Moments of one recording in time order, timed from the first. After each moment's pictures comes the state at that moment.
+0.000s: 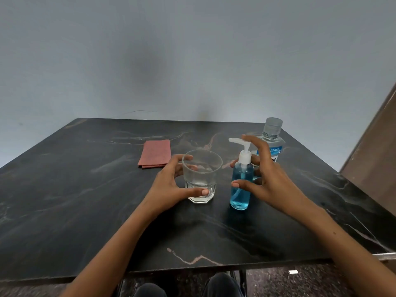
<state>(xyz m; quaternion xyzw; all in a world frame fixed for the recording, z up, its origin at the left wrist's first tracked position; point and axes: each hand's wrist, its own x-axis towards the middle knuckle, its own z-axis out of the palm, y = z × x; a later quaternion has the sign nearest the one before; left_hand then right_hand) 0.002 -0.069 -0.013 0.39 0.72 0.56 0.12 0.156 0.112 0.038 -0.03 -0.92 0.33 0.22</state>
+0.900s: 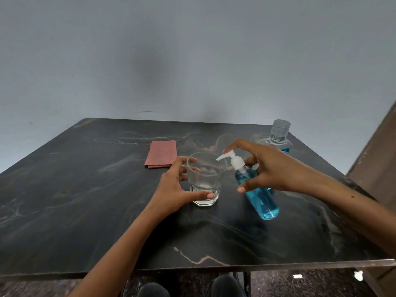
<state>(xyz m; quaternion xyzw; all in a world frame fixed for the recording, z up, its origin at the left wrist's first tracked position) 0.005 -0.076 -0.015 0.39 0.72 0.56 0.11 0.143 0.099 0.089 -0.06 -0.97 0.21 0.05</state>
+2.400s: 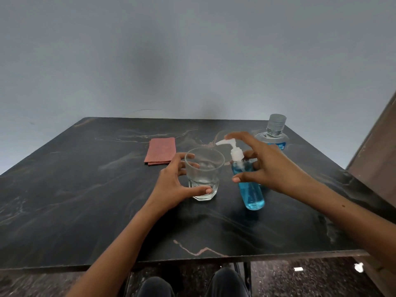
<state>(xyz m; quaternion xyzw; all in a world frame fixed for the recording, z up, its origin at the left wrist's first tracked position) 0.005 -0.074 -0.017 0.41 0.72 0.55 0.05 0.149 0.098 0.071 -0.04 -0.95 0.28 0.16</state>
